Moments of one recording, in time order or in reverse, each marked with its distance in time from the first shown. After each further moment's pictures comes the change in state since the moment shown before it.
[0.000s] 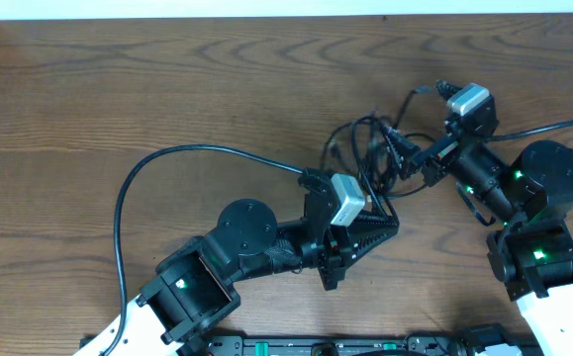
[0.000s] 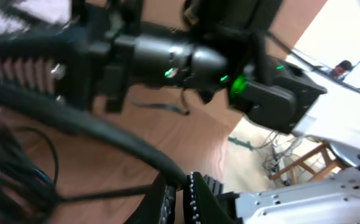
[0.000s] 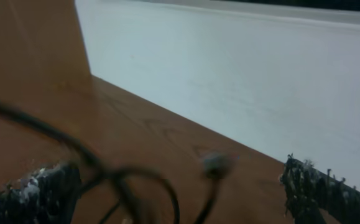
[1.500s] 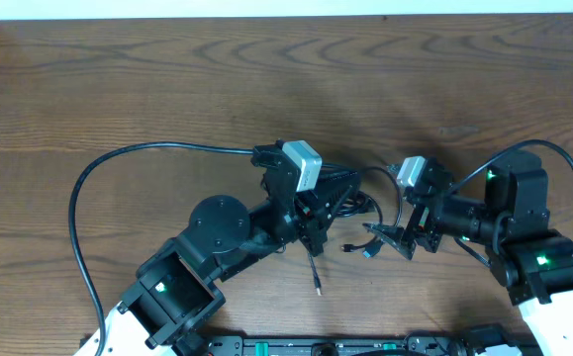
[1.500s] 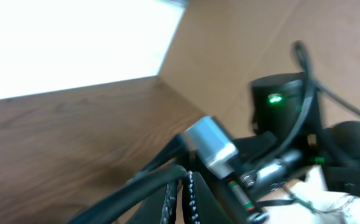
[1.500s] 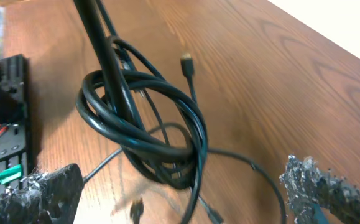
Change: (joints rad) left arm 0.089 -0.054 0.000 0.018 -0.238 -0.032; right arm 0.000 -0.020 0.000 -0.645 -0.341 -0.491
